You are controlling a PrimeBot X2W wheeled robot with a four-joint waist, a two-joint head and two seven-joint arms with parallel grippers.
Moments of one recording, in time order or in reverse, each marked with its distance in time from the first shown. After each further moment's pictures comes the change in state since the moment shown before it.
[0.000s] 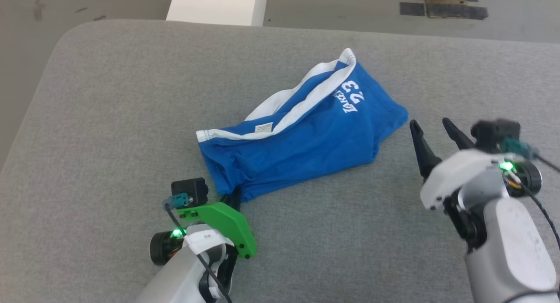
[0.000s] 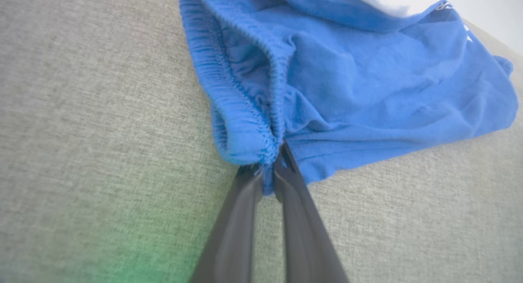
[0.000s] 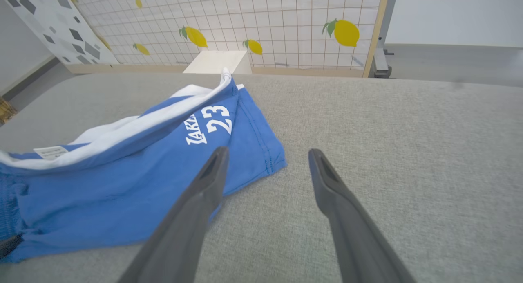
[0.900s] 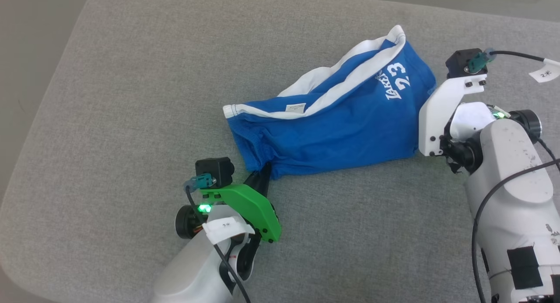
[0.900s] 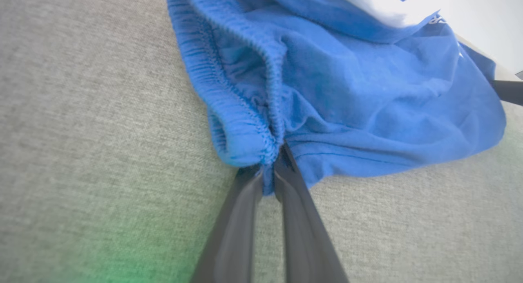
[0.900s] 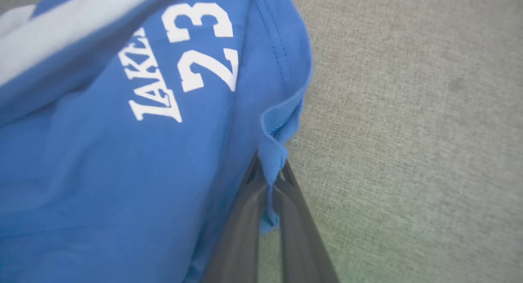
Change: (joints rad) left arm -0.082 -0.052 -0.036 0.010 0.002 -0.061 -0.027; right arm -0.407 -0.003 -0.029 0.410 -0.136 0.000 0.507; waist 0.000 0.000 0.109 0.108
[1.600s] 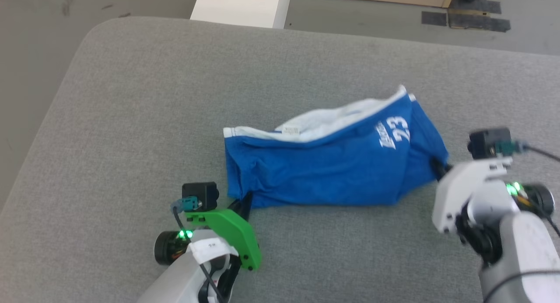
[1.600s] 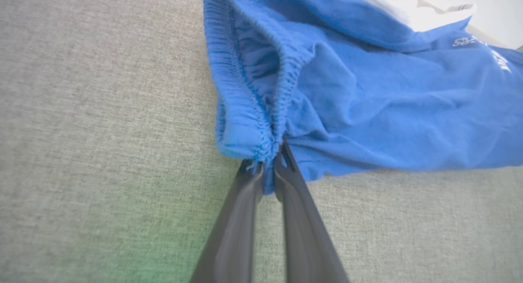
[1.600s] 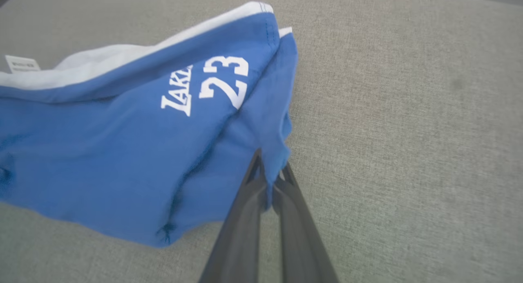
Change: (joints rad) left arm 0.090 0.098 -0.026 -0.086 -0.001 0.020 0.051; right arm 0.438 -0.005 -0.009 -0.467 0.103 0.000 -0.131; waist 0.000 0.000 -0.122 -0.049
